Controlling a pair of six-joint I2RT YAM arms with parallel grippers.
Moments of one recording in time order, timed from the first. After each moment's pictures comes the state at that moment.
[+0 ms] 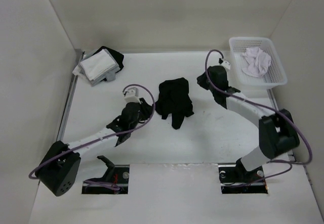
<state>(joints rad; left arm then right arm) -0.58 1.13 0.42 0.31 -0.27 -0.70 0.37 1.64 1.07 0.07 0.20 0.76</state>
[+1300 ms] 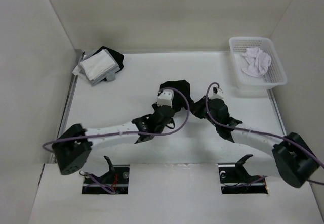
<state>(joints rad) -1.05 1.42 0.77 0.10 -0.60 -0.53 0.61 1.26 0.47 0.40 0.11 0.93</state>
